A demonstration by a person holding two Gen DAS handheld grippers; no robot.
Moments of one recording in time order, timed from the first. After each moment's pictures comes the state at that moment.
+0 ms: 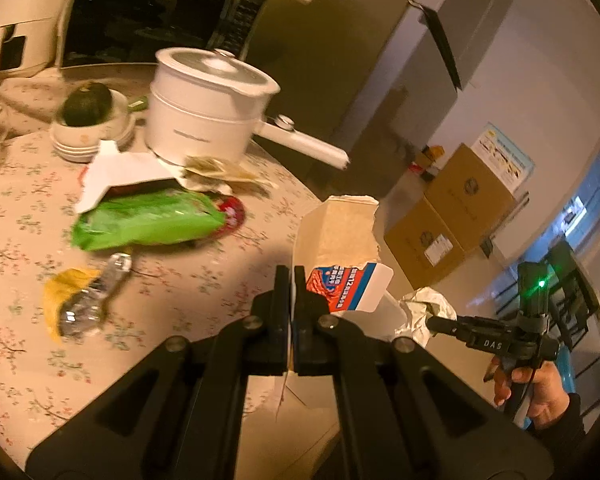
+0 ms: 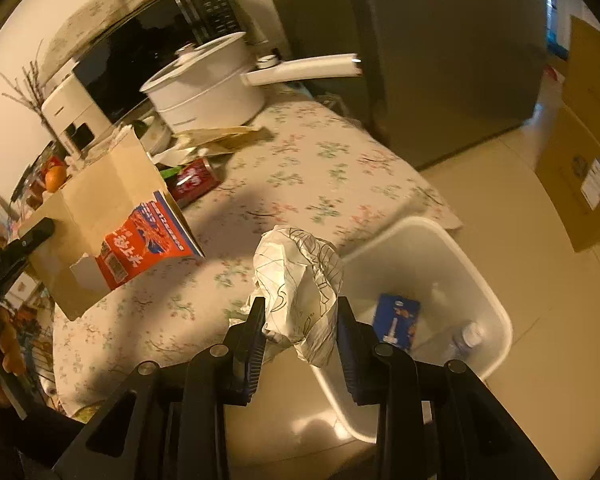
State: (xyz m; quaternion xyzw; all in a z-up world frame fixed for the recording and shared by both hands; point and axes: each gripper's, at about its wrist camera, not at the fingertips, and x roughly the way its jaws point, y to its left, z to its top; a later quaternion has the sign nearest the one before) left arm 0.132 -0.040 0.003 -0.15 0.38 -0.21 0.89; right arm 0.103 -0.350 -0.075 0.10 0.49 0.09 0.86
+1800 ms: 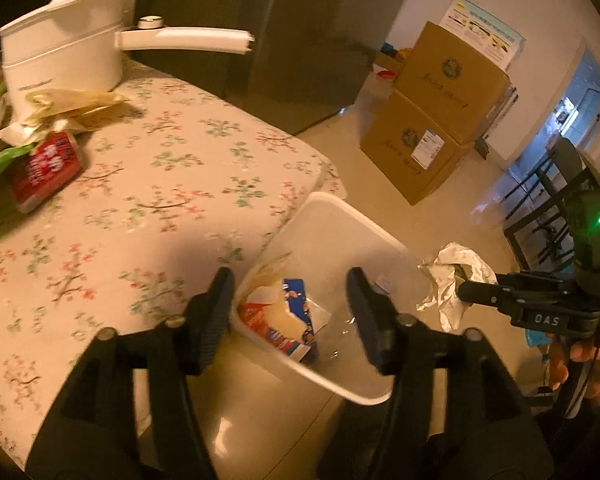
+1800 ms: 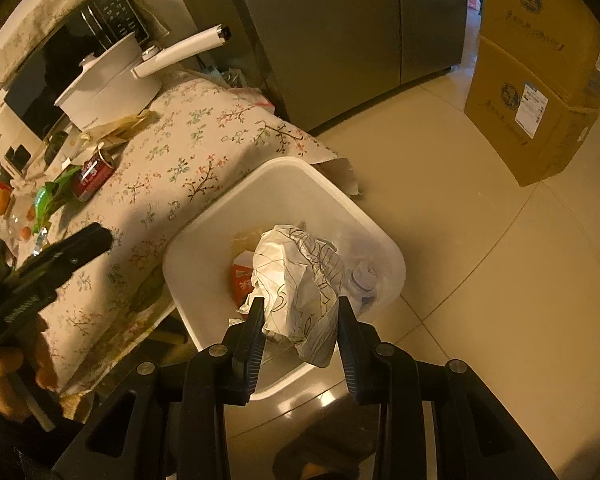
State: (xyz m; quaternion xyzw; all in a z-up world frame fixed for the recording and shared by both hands) left arm 0.148 -0.210 -0.075 -0.03 0.45 -0.27 0.85; right arm 0.070 -0.446 -0.122 0.12 0.53 -0.01 0.84
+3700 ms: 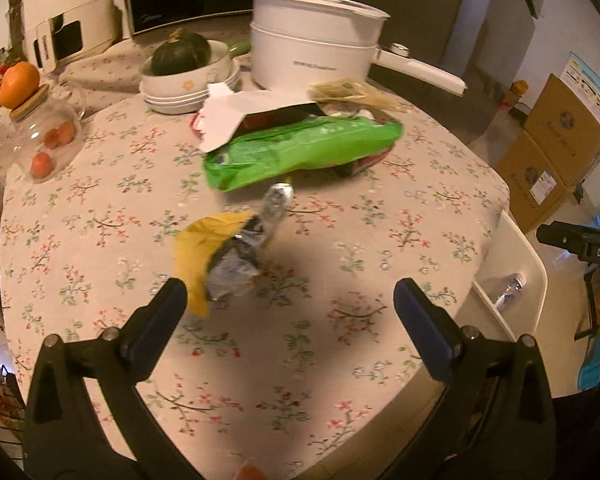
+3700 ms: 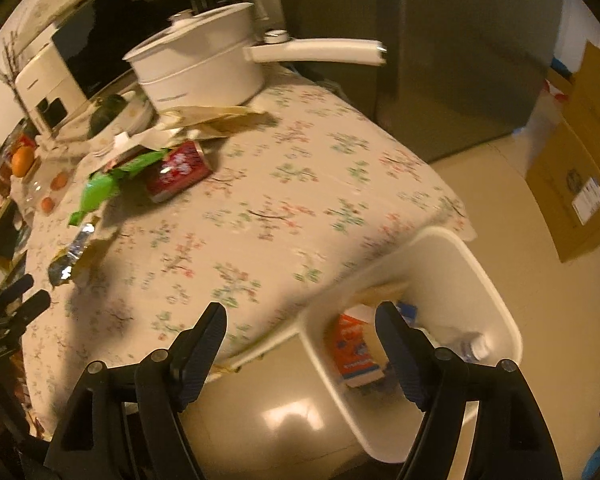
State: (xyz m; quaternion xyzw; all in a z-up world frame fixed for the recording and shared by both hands) left arm 0.138 0.042 -0.059 -0.02 0.46 -0.07 0.88; right arm 0.151 -0.270 -0.090 0.04 0.51 0.06 0.86
